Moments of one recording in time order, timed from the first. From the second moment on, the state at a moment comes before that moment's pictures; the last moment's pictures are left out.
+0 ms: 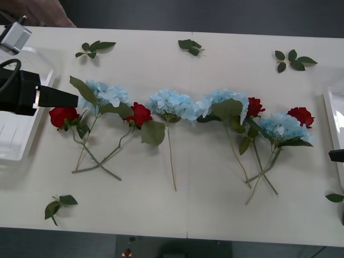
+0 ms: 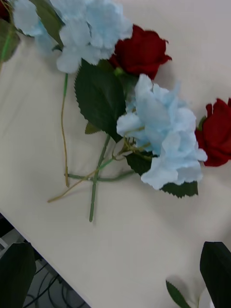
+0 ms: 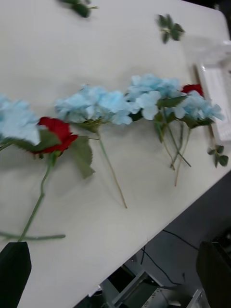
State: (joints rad) right arm 0.06 -0.79 -0.52 -1.94 -1.35 1.61 2.10; left arm -0.29 0.80 0.34 -2.11 1.50 1.62 -1.36
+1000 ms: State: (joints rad) right arm 0.04 -0.63 -0.20 -2.02 -0.67 1.56 1.03; left arm -0.17 0.85 0.19 -2.05 1.00 1.61 -0.42
